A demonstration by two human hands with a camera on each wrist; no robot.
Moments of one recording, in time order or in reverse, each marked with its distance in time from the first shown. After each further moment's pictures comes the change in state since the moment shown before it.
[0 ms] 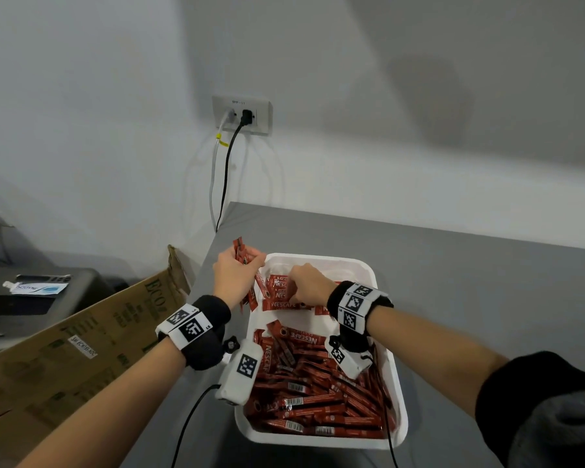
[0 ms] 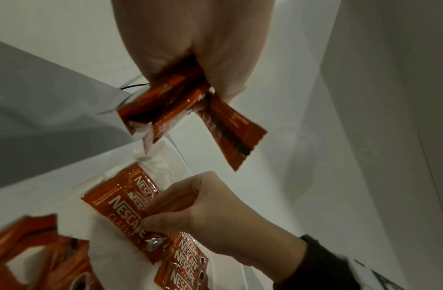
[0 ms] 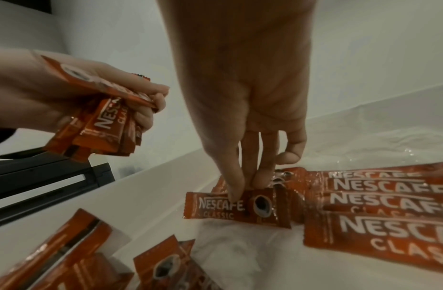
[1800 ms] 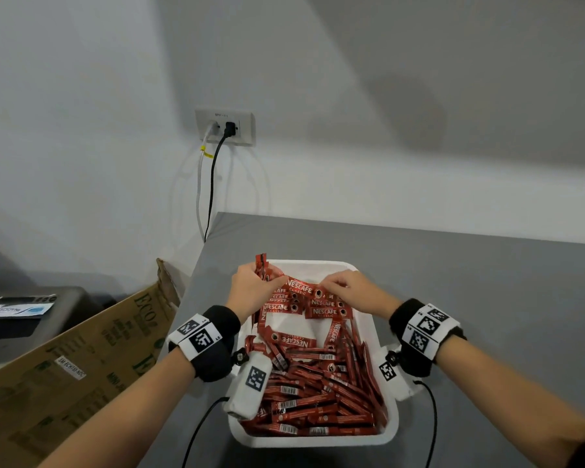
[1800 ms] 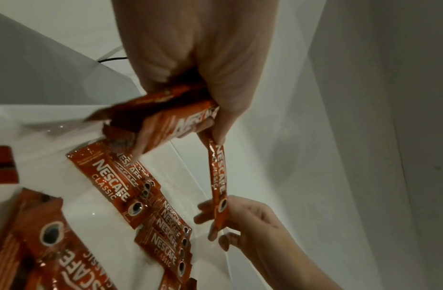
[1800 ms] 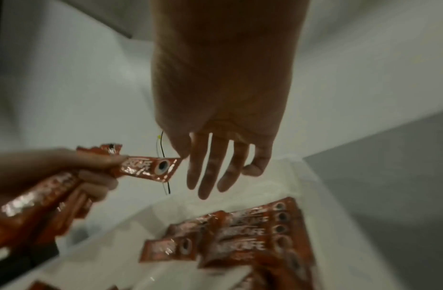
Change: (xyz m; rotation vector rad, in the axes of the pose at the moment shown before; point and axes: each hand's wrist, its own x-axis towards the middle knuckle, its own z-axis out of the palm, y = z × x) left_hand -0.019 0.013 0.025 0.068 -0.294 0.000; right_hand -0.078 0.058 -0.028 0.387 0.184 0.005
